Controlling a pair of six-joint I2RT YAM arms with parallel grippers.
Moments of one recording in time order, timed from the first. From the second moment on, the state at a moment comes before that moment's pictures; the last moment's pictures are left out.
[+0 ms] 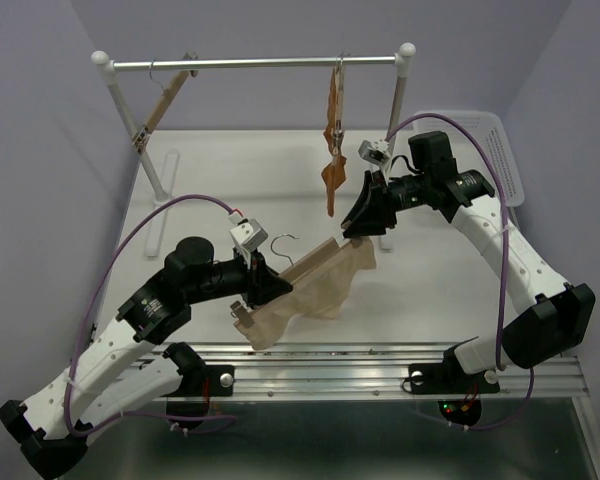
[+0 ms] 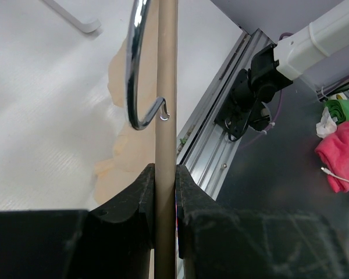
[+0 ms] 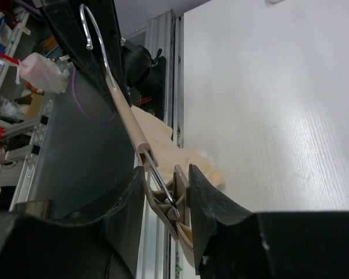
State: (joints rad) left arm -0.75 0.66 0.78 -0.42 0.44 -0.34; right arm 0.37 1.43 1.43 -0.73 -1.26 -0.23
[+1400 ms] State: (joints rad) left arm -0.75 0.68 0.78 -0.38 0.45 -0.25; right arm 0.39 1.50 1.70 -1.31 -1.18 -1.14
